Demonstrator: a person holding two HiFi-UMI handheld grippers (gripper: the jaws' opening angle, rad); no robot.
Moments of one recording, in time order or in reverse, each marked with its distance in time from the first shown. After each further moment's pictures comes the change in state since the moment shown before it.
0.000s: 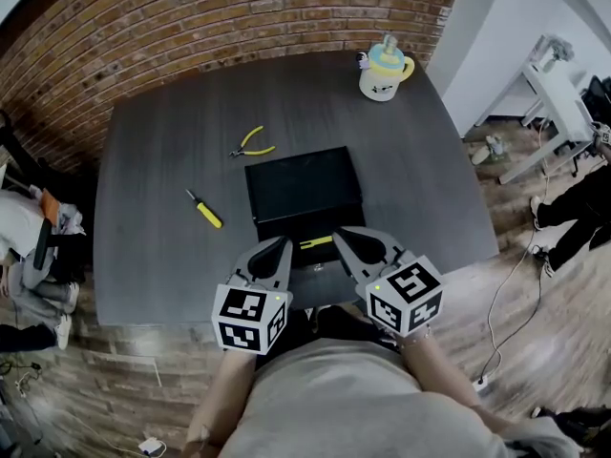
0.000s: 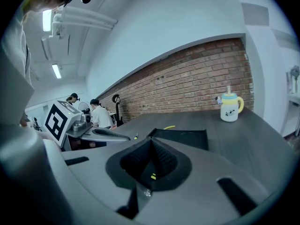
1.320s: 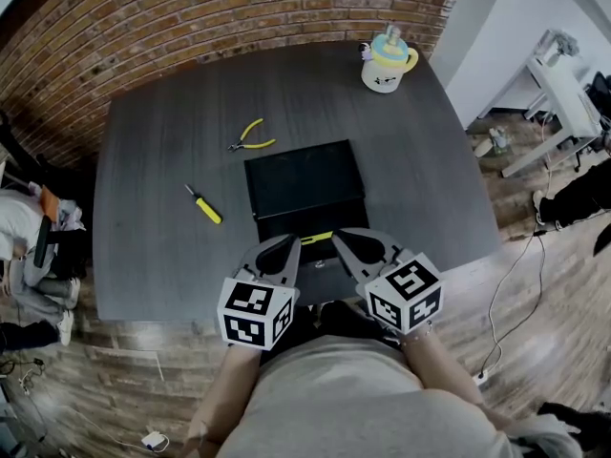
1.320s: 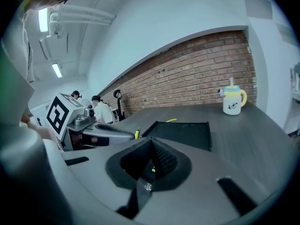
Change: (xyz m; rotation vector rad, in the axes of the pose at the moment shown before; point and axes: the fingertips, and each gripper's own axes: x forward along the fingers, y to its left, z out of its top) left arm 0.013 -0.008 -0.011 -0.034 0.055 -0.044; right arm 0.007 0.000 -0.019 0.008 0.073 0.028
